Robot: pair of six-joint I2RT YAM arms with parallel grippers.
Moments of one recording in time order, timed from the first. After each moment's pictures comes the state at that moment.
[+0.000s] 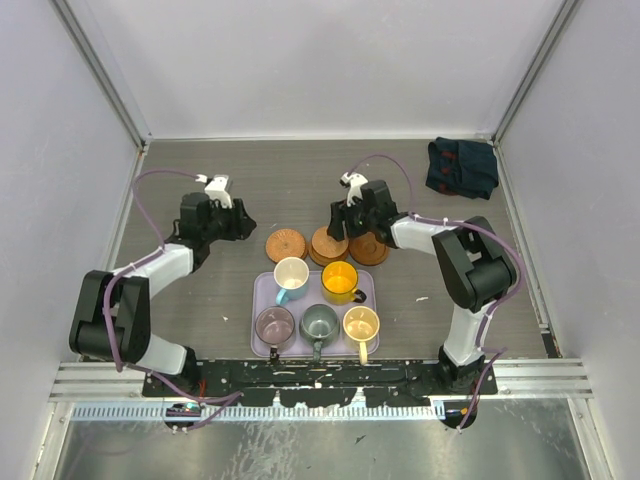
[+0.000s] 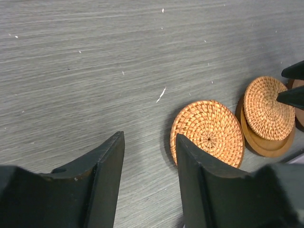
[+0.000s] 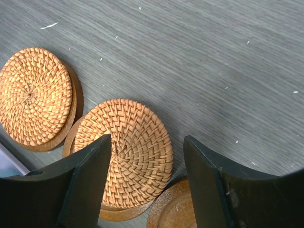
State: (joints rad) left arm -0.16 1.46 0.71 0.26 0.29 -0.20; right arm 0.45 1.85 1.02 0.18 -0.28 0.14
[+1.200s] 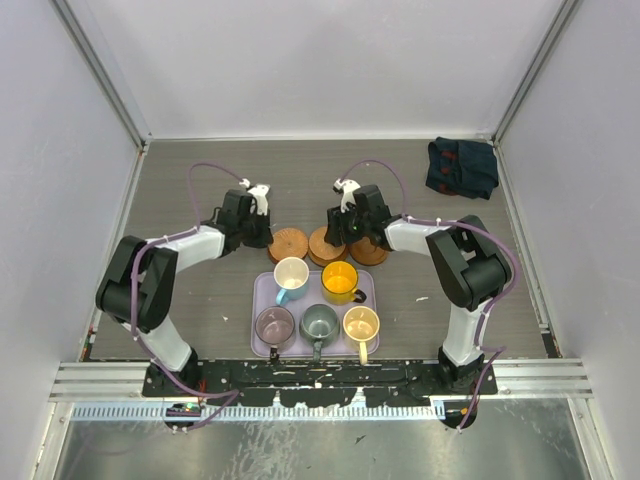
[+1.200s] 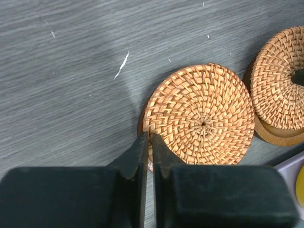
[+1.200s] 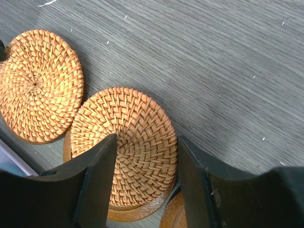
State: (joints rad) left arm -0.36 1.69 0.90 0.00 0.17 -0.18; right arm 0.49 1.87 1.02 0.14 -0.27 0.13
